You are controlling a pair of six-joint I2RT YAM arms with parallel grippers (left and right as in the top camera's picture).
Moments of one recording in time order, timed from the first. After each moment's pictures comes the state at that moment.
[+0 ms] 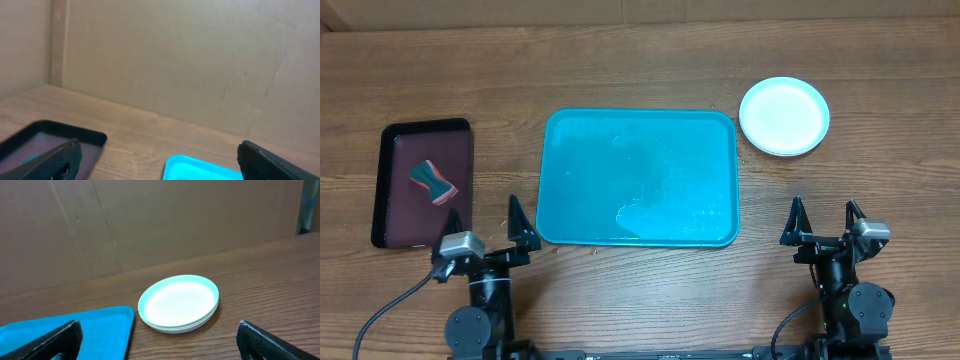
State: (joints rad) left arm 0.06 0.02 0.11 0.02 -0.09 -0.23; right arm -0.02 0.01 0.02 -0.04 -0.02 0.22
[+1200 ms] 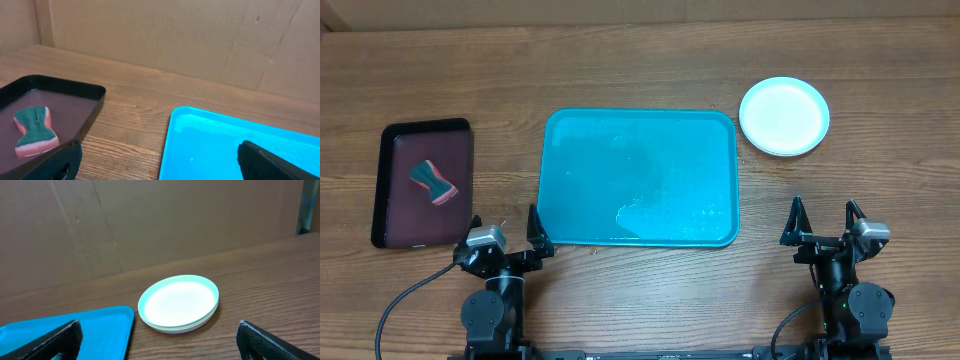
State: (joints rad) left arm 0.03 0.01 0.01 -0.07 -0.09 -0.20; right arm -0.02 0.01 0.02 -0.04 -0.02 0.22
